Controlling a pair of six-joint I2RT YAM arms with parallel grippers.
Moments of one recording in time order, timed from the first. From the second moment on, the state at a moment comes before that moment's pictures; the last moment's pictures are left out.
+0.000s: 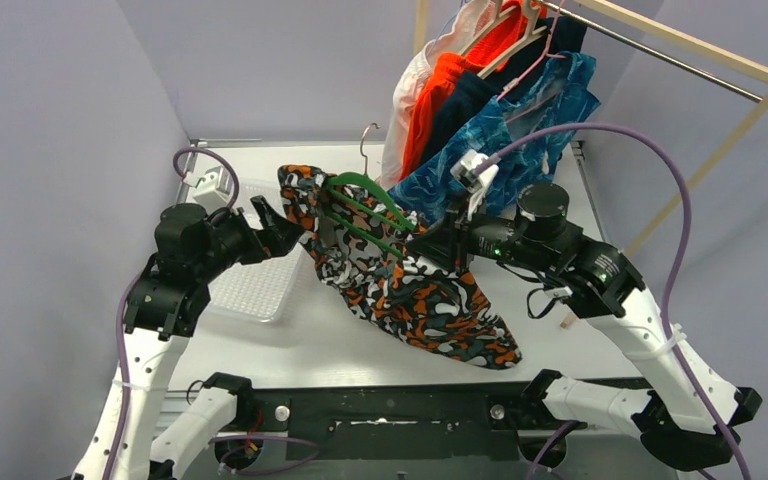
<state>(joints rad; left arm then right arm) -0.22 0.83 1.08 -0.65 0.23 -0.53 0.78 1.07 1.44 -0.65 -0.36 0.22</state>
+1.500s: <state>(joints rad) -0.65 1.17 0.97 -0.48 0.08 -0.55 0.78 0.70 0.78 -0.47 -0.31 0.49</state>
